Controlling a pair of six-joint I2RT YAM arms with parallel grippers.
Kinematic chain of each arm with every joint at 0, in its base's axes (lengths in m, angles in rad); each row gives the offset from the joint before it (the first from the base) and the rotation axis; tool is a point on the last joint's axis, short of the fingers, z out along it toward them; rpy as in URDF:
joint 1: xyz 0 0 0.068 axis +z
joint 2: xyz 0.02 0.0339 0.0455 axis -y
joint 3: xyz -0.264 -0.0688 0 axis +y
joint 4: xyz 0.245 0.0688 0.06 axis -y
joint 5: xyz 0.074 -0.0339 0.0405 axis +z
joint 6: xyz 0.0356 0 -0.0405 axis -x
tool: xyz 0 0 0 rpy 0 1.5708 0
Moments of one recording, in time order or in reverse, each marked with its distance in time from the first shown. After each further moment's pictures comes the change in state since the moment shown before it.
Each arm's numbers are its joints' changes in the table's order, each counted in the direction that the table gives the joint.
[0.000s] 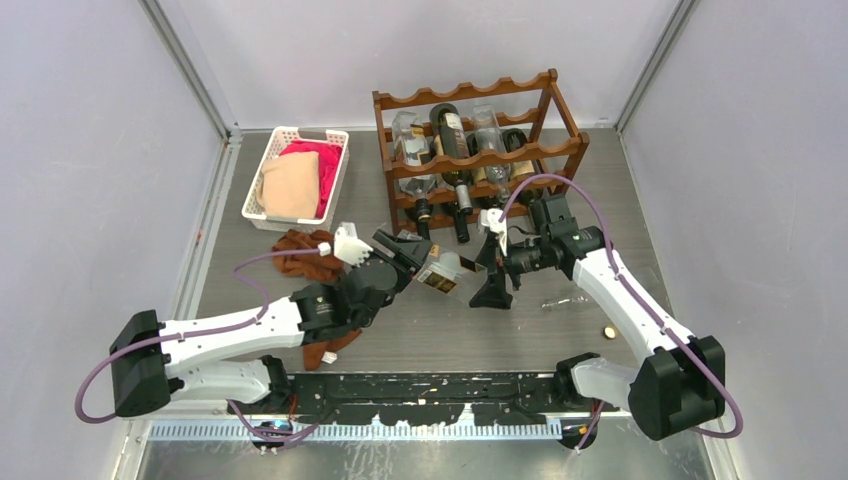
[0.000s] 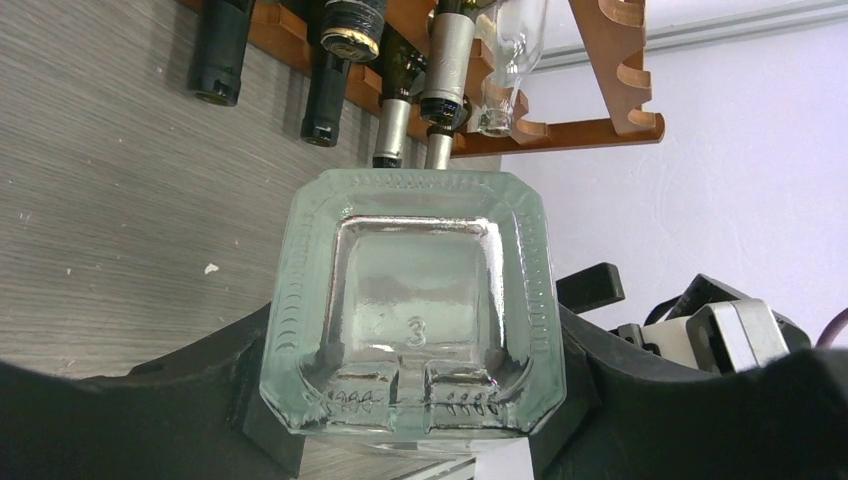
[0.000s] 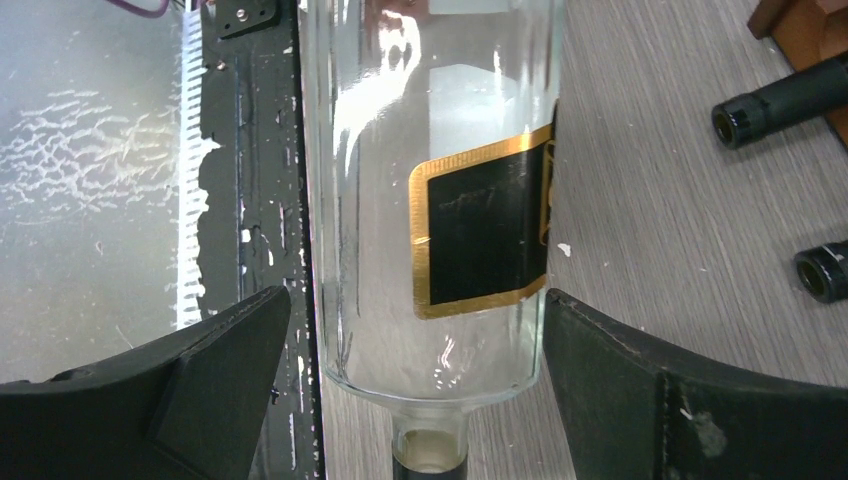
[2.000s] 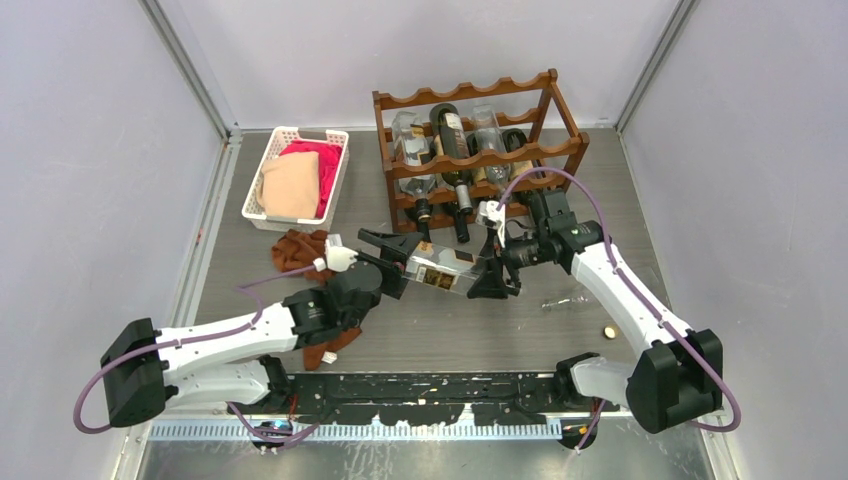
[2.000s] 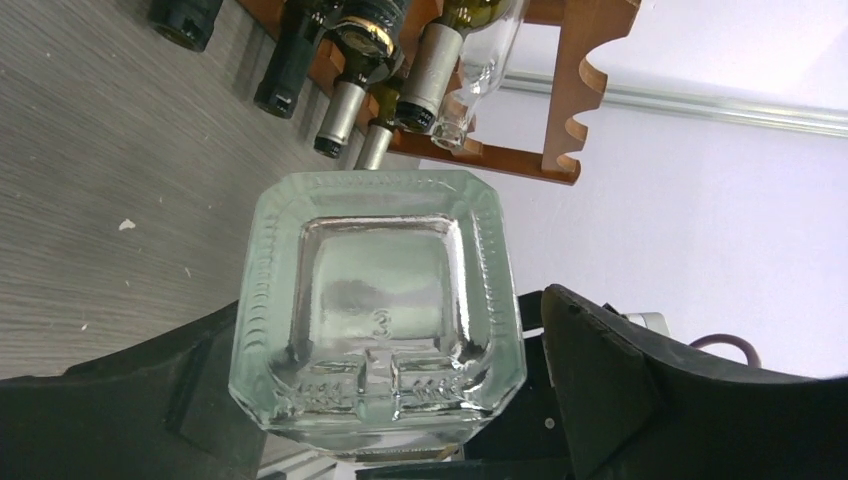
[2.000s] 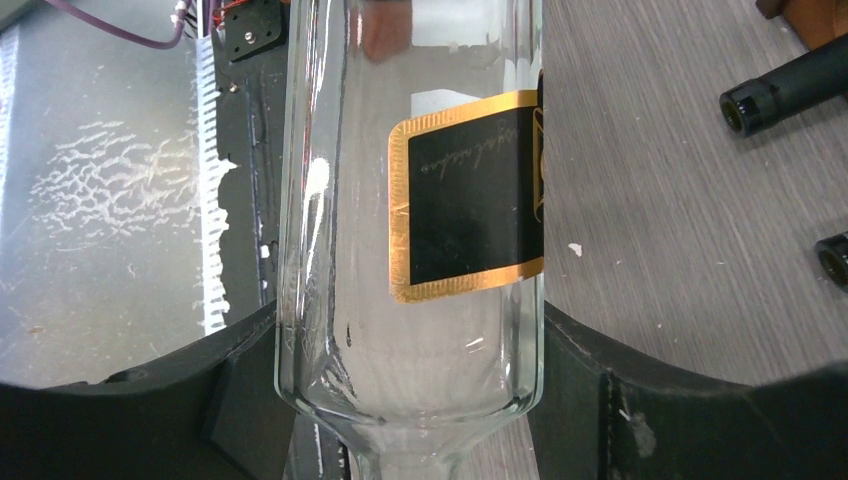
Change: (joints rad) left arm 0.073 0.058 0.127 0.120 -0.090 0.284; right arm 0.005 -0.032 -0.037 0.008 -0.015 -0.114
